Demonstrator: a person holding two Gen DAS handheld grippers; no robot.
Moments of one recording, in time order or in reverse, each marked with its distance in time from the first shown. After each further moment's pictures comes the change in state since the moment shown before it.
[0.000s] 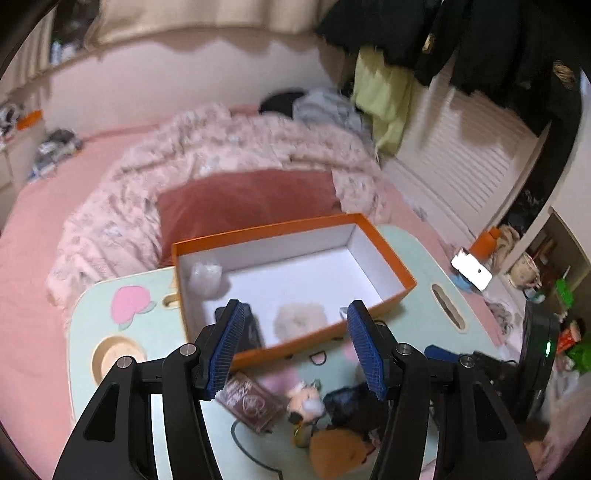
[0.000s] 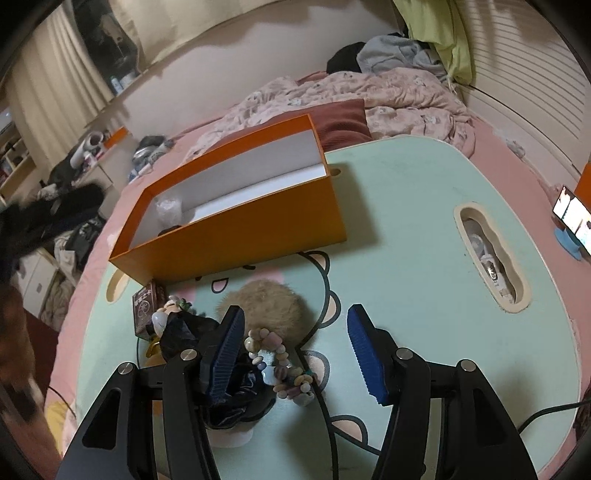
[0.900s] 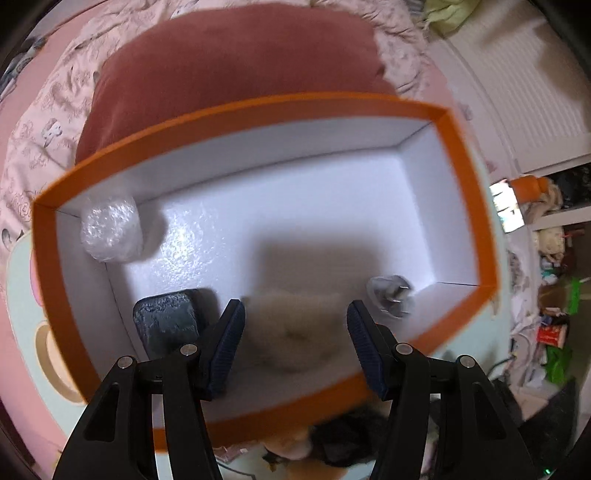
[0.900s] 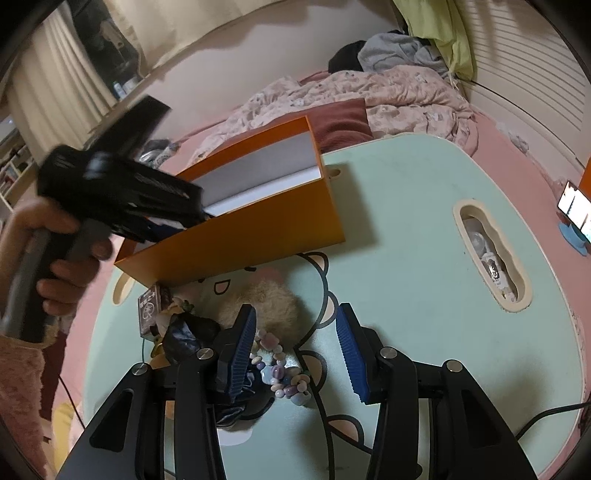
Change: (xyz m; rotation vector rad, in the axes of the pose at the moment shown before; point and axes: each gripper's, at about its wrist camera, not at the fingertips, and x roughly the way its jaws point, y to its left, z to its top) left arm 0.146 0.000 0.019 -0.089 0.562 0.046; right arm -0.006 -0.012 0.000 0.019 -0.002 0.040
